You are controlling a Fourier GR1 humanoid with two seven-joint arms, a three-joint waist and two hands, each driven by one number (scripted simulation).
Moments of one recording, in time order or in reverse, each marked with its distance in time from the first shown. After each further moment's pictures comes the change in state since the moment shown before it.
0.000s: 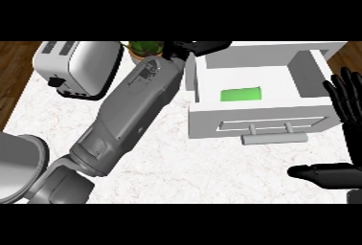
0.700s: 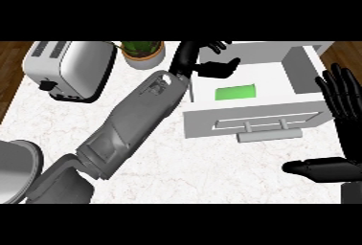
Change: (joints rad) left arm 0.007 0.000 -0.299 0.113 0.100 0.087 0.036; right arm -0.037 -0.001 0.016 0.047 0.011 0.014 -0.036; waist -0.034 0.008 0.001
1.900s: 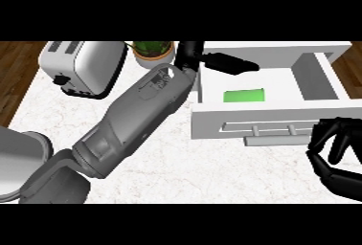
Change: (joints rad) left arm -0.032 0.022 -0.021 -0.112 0.137 0.106 -0.071; right arm 0.057 -0.107 0.021 -0.126 -0.101 0.188 0.070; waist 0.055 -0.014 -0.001
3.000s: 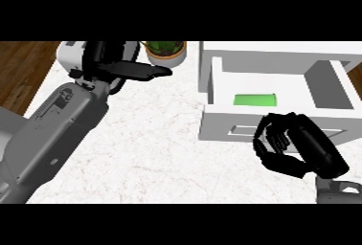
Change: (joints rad) left arm 0.435 0.373 0.124 -0.568 0.012 -0.103 0.156; right arm -0.060 0.006 0.276 0.202 0.694 -0.197 -0.081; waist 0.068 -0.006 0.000
